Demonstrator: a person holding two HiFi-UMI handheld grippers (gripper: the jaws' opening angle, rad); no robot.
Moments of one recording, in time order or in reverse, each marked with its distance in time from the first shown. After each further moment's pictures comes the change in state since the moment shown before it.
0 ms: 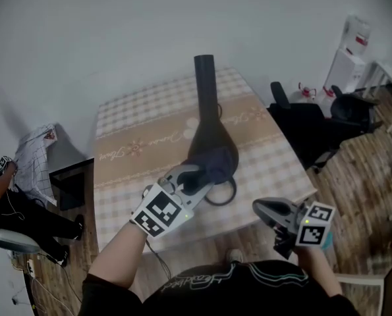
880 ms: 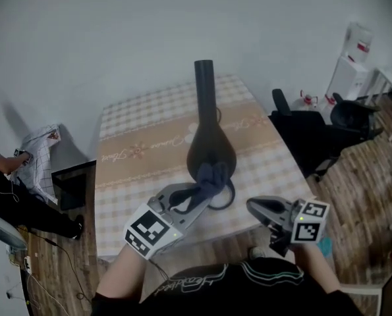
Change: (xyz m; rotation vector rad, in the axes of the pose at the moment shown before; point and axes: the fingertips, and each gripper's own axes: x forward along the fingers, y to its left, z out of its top) left arm -0.032 -0.035 0.018 -0.173 -0.101 0.021; right arm 0.006 0.001 0.007 -0.037 0.013 0.075
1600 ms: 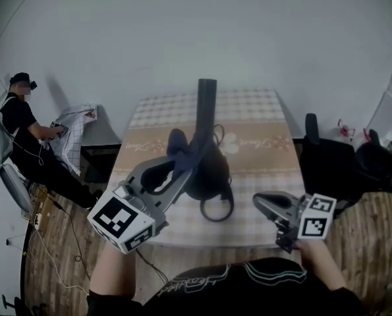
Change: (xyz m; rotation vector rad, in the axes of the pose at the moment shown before) left arm -0.006 0.050 0.128 -0.024 -0.109 0.492; right arm -0.029 -0.074 0.075 -0.060 0.092 0.289
